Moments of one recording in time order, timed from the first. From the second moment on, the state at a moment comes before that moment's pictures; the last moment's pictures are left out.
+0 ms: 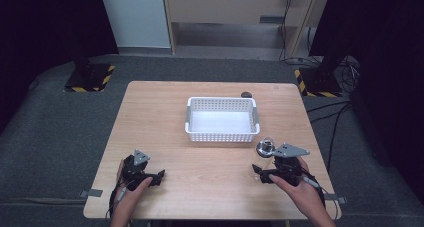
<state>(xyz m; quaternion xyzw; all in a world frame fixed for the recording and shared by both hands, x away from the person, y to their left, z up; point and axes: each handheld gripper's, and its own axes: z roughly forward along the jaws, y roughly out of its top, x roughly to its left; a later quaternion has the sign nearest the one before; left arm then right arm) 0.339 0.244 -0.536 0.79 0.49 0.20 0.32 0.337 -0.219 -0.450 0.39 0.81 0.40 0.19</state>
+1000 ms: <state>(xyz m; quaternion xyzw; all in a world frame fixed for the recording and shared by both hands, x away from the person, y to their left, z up) 0.339 0.244 -0.536 0.79 0.49 0.20 0.32 0.349 -0.215 -0.451 0.39 0.81 0.40 0.18</state>
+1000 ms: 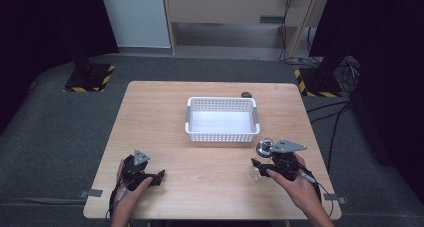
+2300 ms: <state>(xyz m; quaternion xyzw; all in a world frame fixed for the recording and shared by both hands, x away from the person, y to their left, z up) 0.339 0.244 -0.536 0.79 0.49 0.20 0.32 0.372 -0.186 -0.386 0.38 0.81 0.39 0.21</state>
